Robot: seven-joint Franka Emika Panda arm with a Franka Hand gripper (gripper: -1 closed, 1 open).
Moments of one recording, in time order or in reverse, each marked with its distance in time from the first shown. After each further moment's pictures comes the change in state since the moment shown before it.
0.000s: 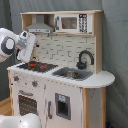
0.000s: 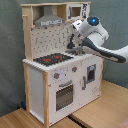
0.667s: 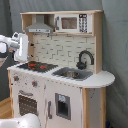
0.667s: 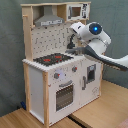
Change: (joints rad) arm 0.047 -0.118 -0.012 -0.049 -0.099 0.073 -0.114
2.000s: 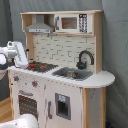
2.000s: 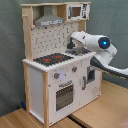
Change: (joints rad) arm 0.152 -0.091 0.049 -0.242 -0.040 0.287 -0.187
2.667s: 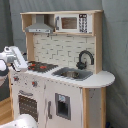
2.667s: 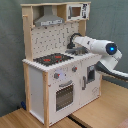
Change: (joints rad) arm 0.109 -0.019 0.027 -0.134 -0.001 0.138 -0.089
